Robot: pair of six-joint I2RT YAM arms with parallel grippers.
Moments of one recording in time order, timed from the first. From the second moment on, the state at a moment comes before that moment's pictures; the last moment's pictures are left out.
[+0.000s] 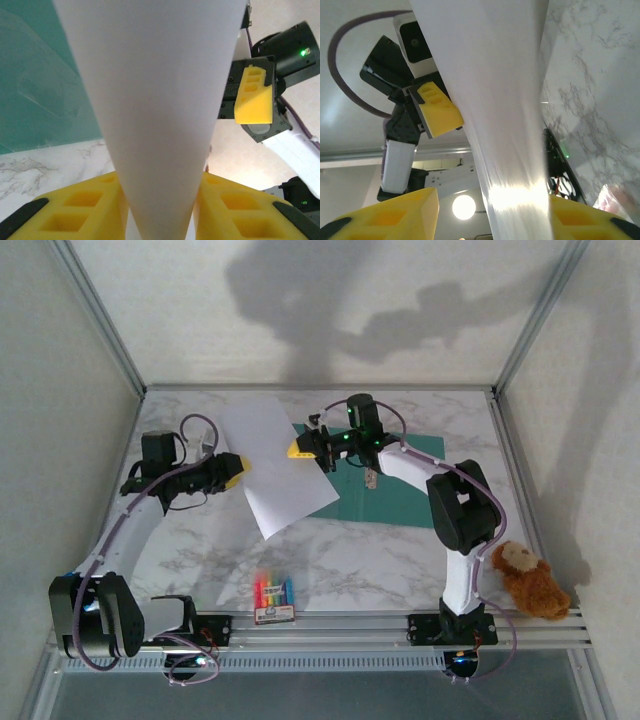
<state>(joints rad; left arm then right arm) 0.06 1.22 0.86 -0.38 1.04 -0.64 0.54 1.95 1.37 0.19 -1.35 1.16</state>
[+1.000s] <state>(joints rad) 0.05 1.25 0.90 -0.42 0.88 -0.61 0.54 1.93 1.66 -0.78 -0.98 0.40</state>
